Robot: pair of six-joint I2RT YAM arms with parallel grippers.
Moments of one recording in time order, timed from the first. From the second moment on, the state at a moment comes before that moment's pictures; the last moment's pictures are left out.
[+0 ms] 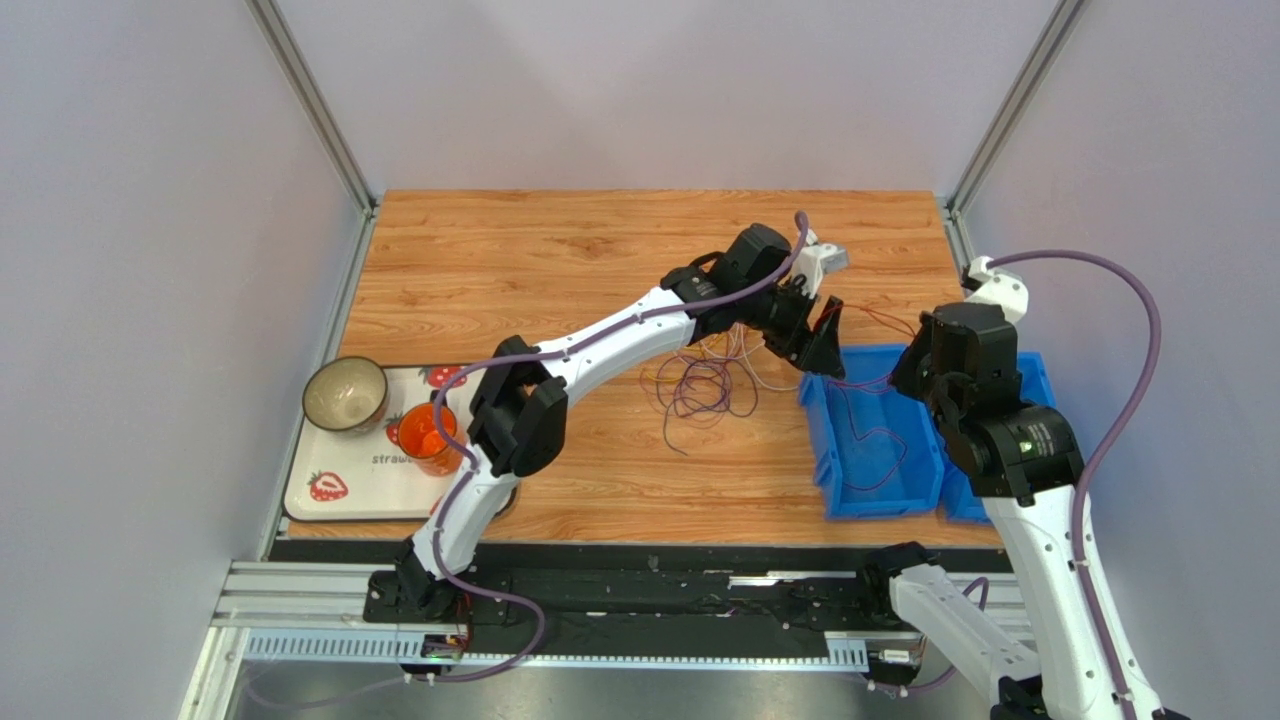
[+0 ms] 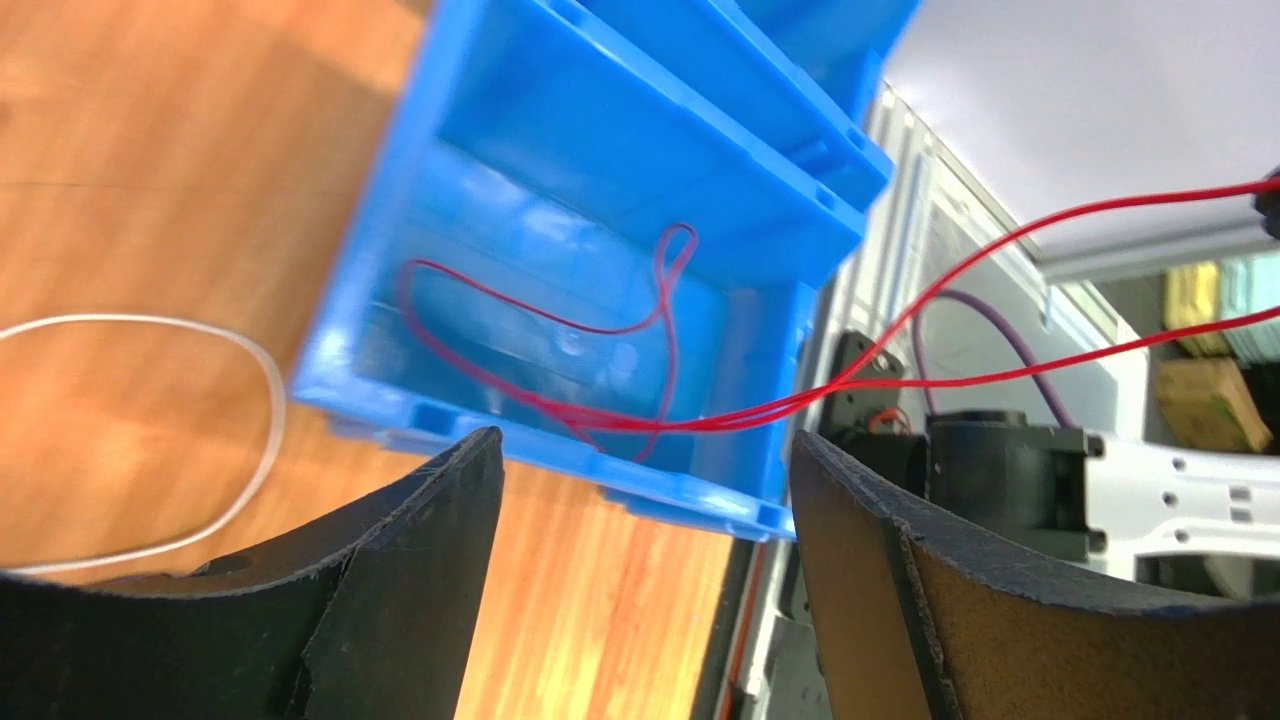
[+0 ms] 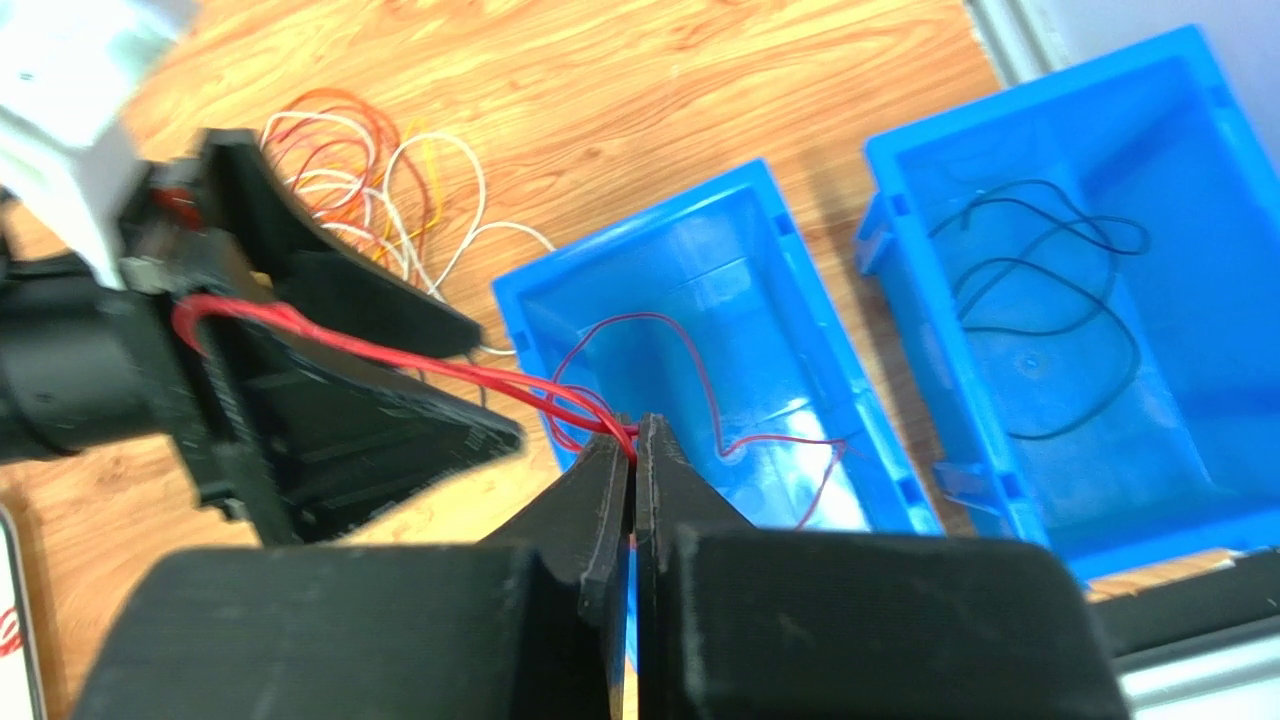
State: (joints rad) left arm -0.91 2.27 2.11 -0.40 0.64 -0.36; right arm 0.24 0.81 1.17 -0.94 0.38 0.46
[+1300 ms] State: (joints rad) left arm -0.71 0.85 1.15 -0.84 -0.04 -0.42; right arm 0.24 0.94 0.84 -0.88 0.47 0.63
